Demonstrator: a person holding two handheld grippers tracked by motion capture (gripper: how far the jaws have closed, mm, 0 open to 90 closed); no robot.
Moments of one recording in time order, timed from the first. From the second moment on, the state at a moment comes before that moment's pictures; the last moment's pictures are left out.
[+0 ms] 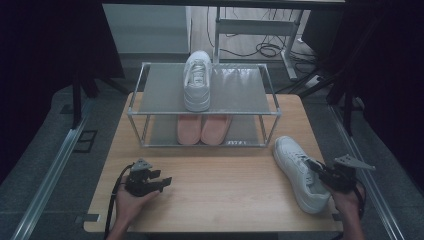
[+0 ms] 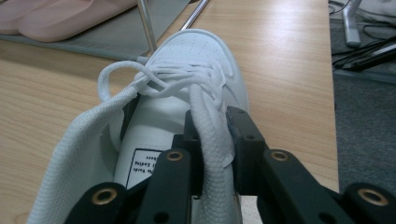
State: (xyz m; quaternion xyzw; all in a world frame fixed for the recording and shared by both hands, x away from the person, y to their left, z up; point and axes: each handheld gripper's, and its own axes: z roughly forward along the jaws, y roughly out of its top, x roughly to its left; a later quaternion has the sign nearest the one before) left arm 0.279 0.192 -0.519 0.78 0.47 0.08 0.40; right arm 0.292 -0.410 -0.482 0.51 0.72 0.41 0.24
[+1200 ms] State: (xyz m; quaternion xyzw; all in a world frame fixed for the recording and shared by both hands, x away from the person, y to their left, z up) left arm 0.279 0.194 -0.517 0.78 0.47 0.08 0.41; right arm 0.241 -0.368 -0.454 0.47 0.65 0.56 0.19
